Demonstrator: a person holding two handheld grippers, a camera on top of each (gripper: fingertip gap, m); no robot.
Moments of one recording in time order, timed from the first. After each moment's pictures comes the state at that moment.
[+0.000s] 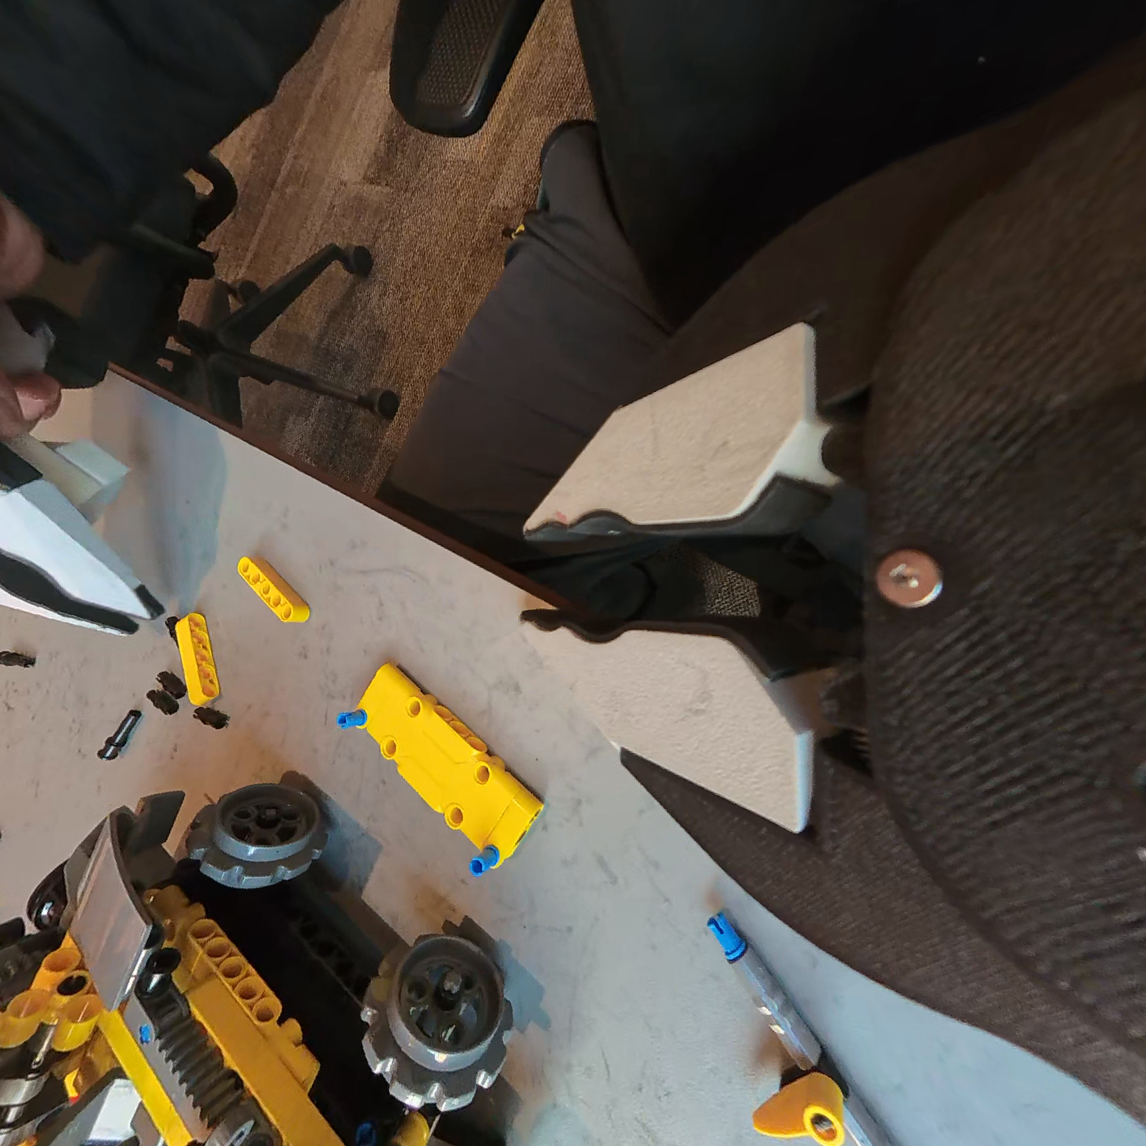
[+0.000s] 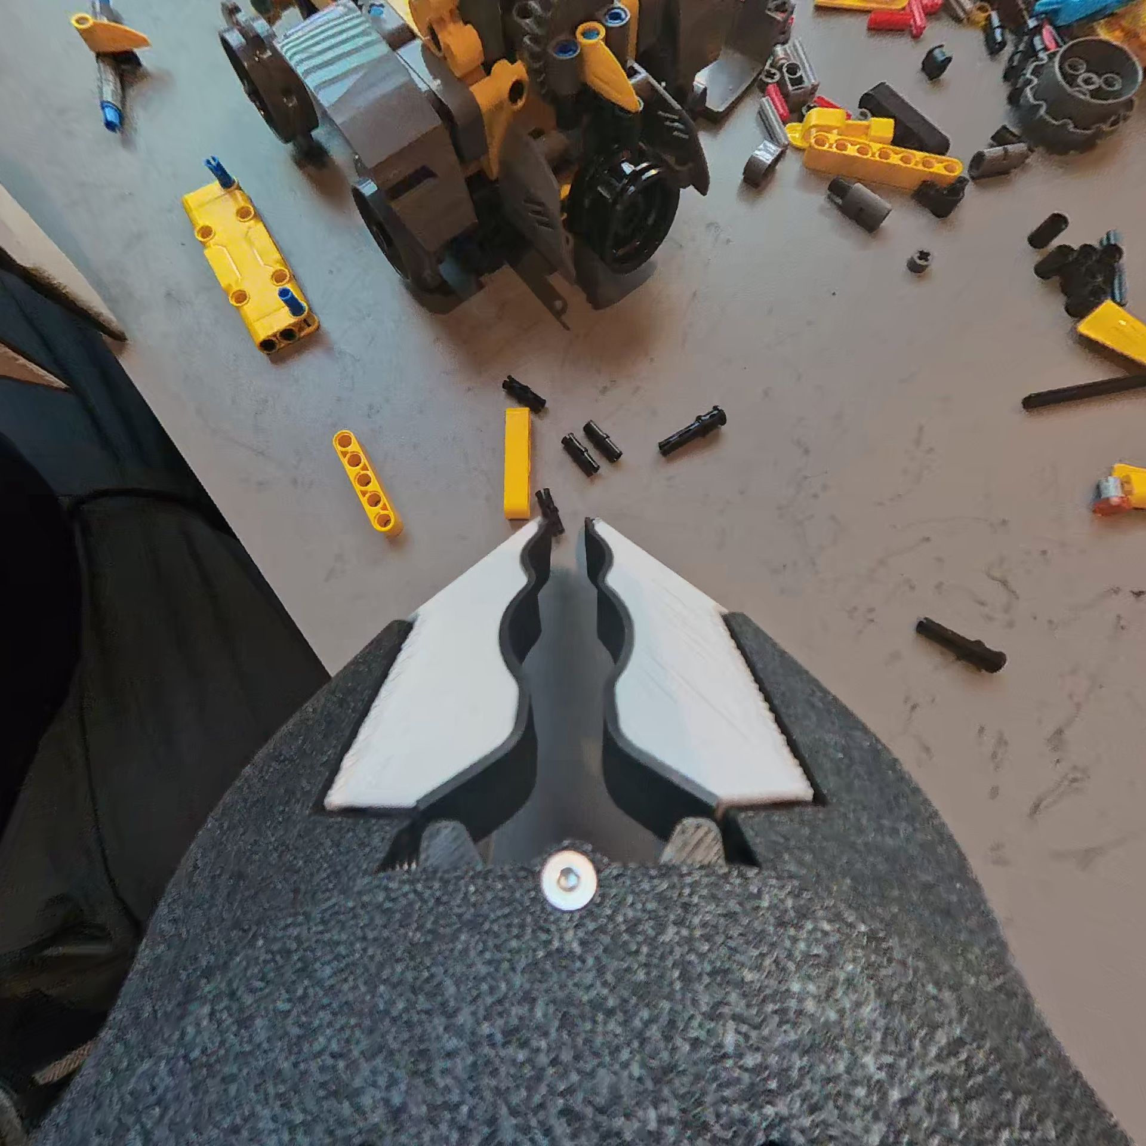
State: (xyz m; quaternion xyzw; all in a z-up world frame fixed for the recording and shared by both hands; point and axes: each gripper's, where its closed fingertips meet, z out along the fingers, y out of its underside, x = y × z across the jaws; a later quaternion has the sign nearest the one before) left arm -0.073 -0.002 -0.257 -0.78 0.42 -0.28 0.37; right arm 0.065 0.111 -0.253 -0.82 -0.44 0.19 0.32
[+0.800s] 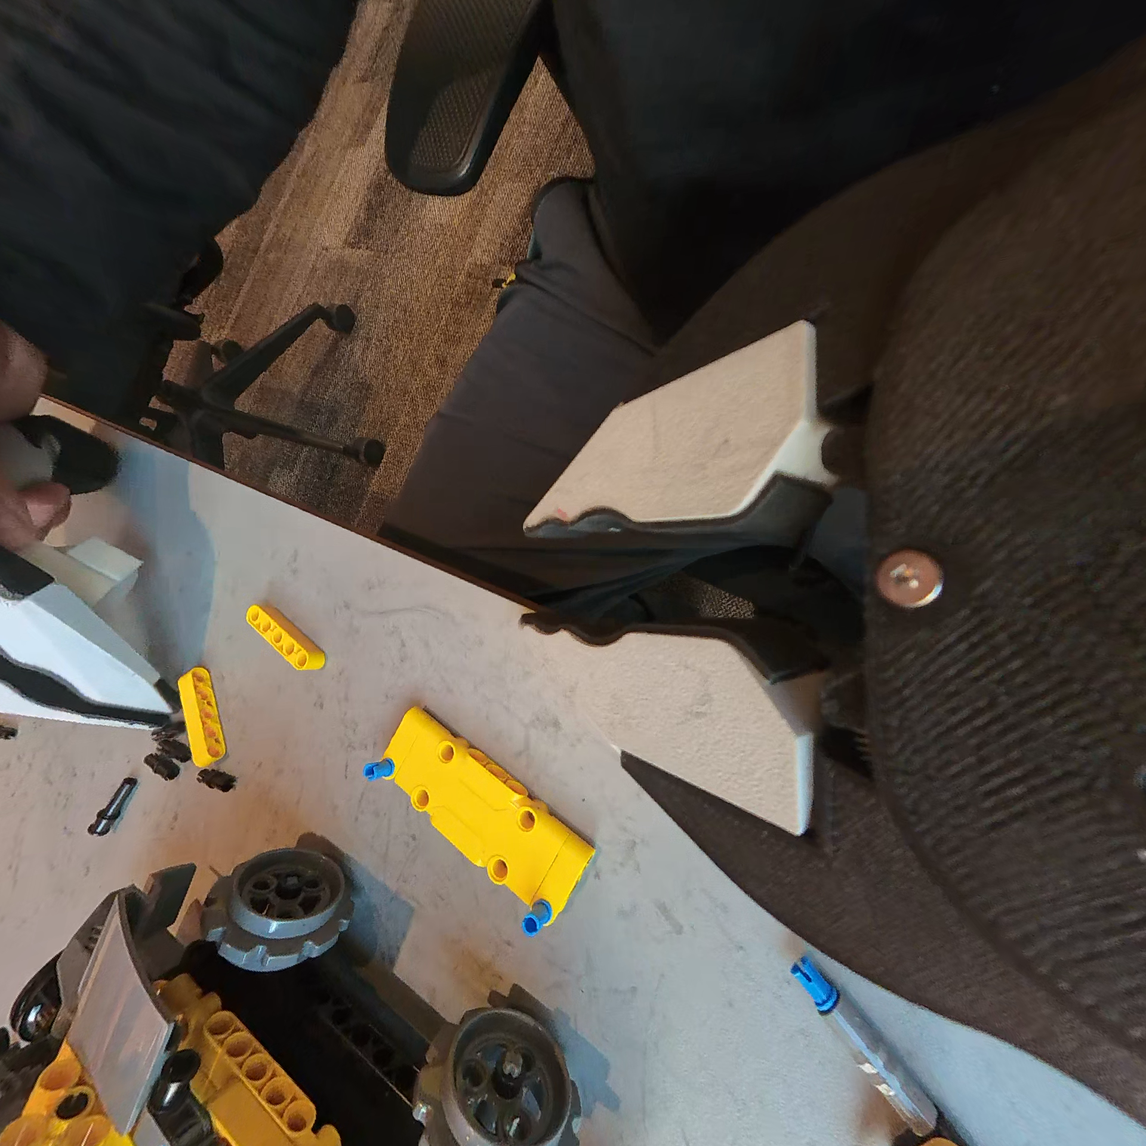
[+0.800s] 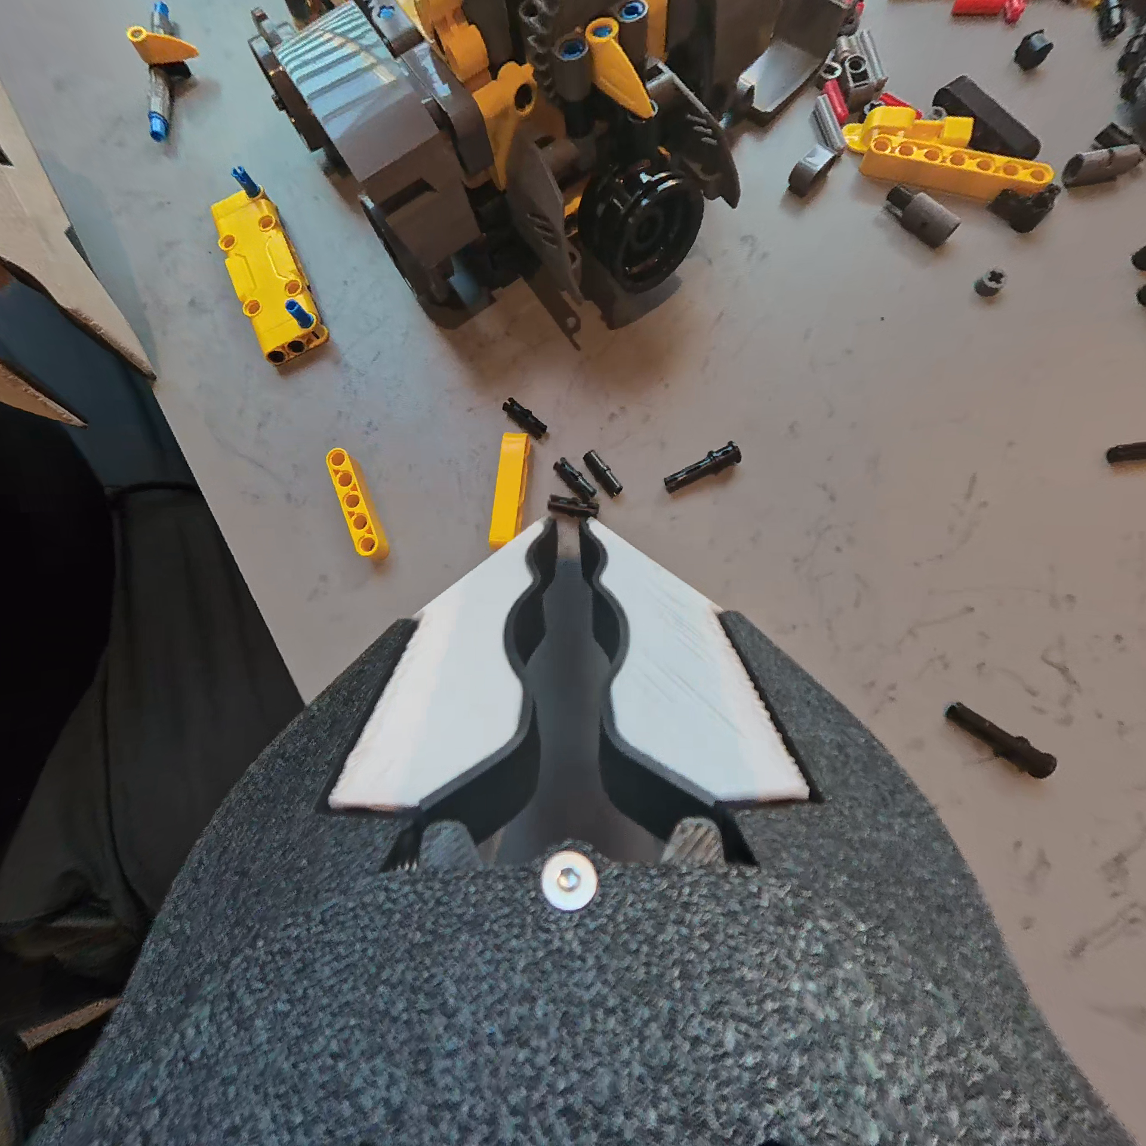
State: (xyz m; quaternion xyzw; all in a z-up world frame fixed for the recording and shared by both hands) left arm -0.059 -0.006 -0.256 -0.77 0.44 -0.31 0.34; right arm 0.054 0.119 -0.263 -0.80 -0.46 0.24 0.29
